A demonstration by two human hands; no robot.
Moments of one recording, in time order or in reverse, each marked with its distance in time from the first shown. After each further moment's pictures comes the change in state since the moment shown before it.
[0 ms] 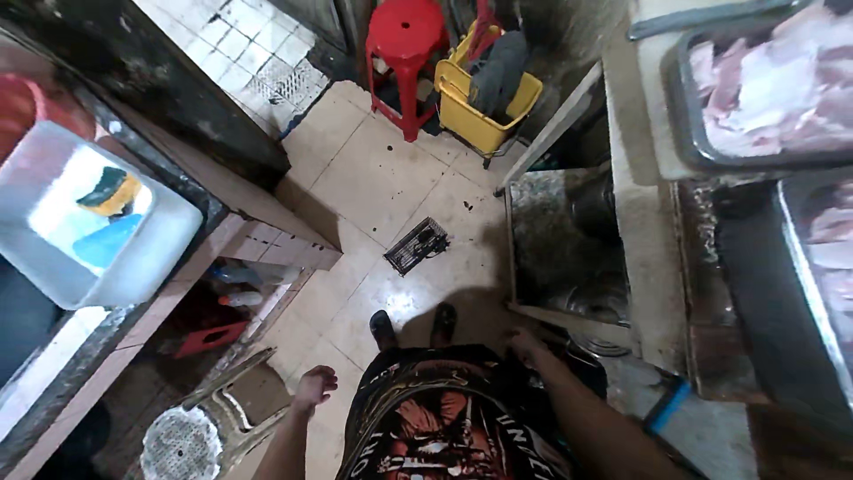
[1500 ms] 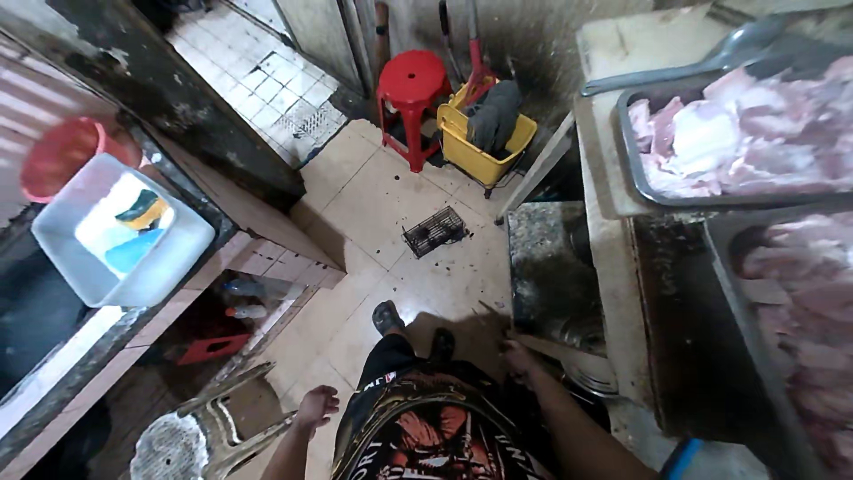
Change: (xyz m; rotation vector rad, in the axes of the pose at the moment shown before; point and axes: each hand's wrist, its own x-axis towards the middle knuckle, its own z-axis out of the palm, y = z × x) left_hand -0.029 0.000 0.050 0.000 0.030 -0.032; right_hand 0.000 -0.001 -0.040 0.114 -0.045 -0.110
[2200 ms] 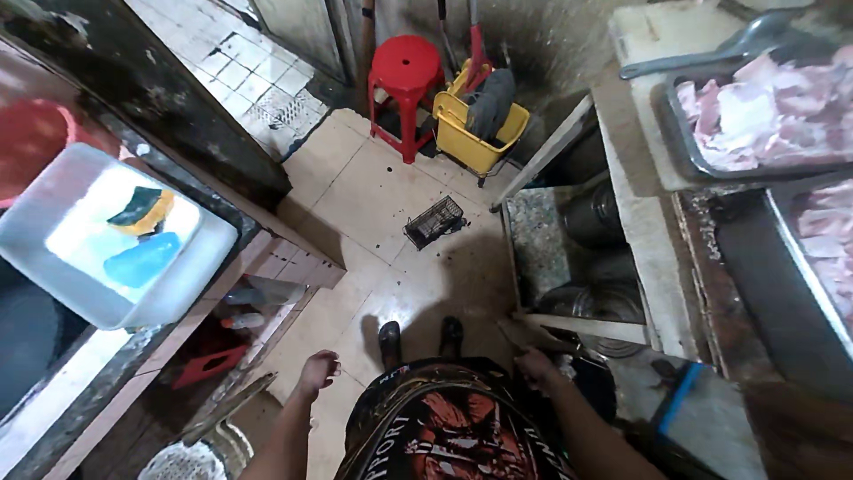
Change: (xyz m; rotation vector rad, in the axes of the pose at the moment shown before) left_hand 0.085 0.055 -0.122 0.085 -0.136 0.148; right_hand -0.036 0.005 0.103 0.065 0.128 0.170
